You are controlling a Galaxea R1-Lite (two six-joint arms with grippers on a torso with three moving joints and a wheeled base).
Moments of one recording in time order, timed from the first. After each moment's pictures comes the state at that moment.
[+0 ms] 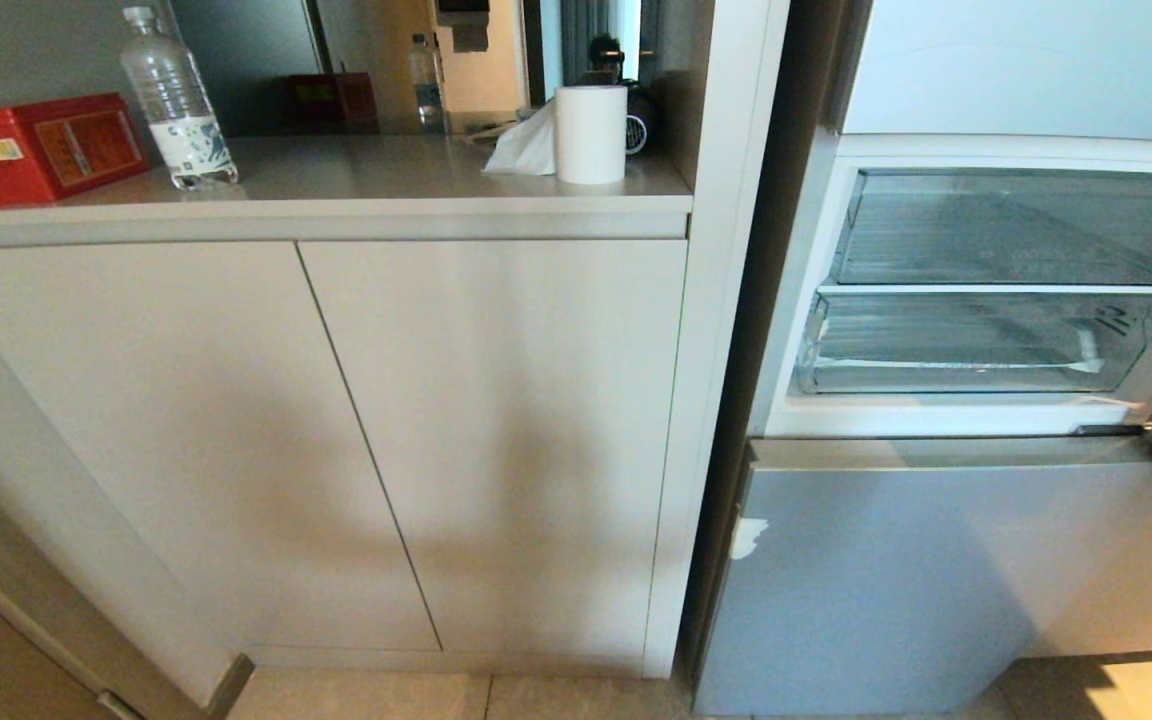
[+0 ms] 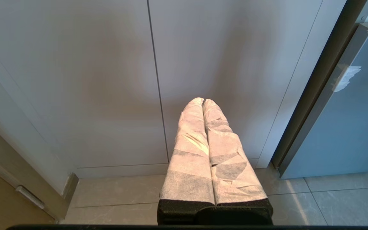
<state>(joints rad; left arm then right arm) 0.00 0.00 0.00 0.00 0.00 0.01 0.00 0.13 -0.02 -0.08 0.02 -0.01</state>
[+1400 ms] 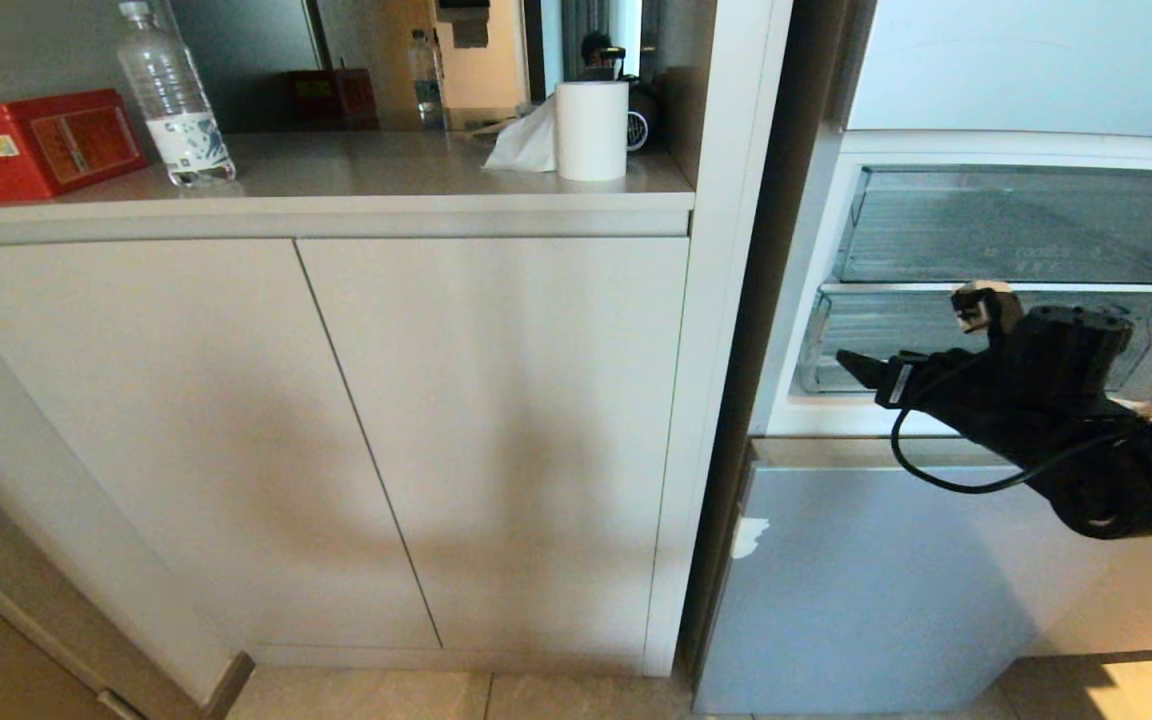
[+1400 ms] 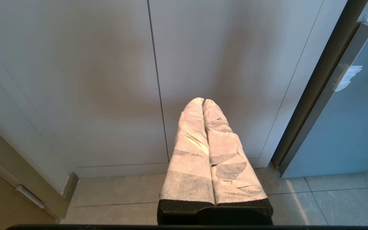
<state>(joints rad) 0.00 0.00 0.00 0.00 0.00 0.01 0.03 2.04 -0.98 -1.01 0.17 0.10</state>
